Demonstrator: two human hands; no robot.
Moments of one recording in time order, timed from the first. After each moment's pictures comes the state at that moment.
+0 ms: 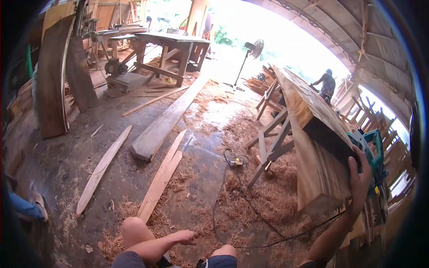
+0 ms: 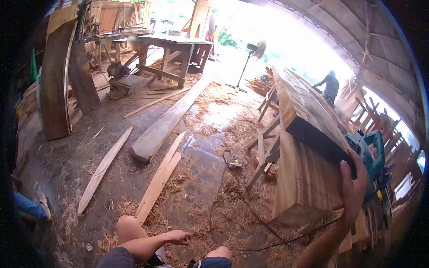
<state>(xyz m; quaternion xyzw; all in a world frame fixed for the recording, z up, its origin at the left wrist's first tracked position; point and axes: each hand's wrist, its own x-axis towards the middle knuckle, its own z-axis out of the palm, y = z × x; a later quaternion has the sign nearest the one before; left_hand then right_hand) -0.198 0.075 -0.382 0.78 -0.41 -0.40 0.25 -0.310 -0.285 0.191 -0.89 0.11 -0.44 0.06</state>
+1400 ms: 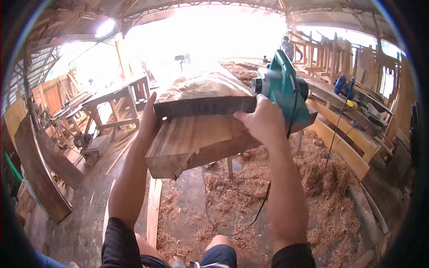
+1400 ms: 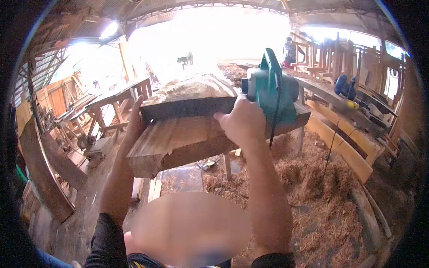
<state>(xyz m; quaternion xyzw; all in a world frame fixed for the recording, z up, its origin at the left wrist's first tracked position) -0.111 -0.099 0.170 0.52 -0.31 -0.09 0.79 -0.352 -0.301 0.198 -0.87 0.26 -0.38 0.18</state>
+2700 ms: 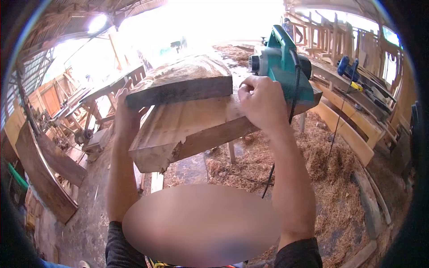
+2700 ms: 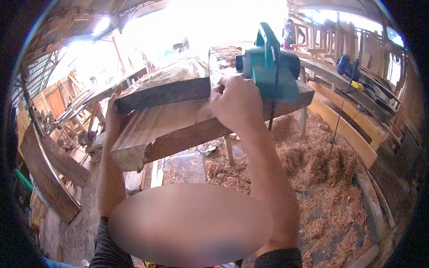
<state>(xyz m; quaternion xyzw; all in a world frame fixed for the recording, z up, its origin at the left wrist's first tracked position) -0.114 -0.074 0.165 0.50 -0.33 0.00 0.80 -0.344 -0.318 0.181 -0.85 0.13 -0.48 0.18</state>
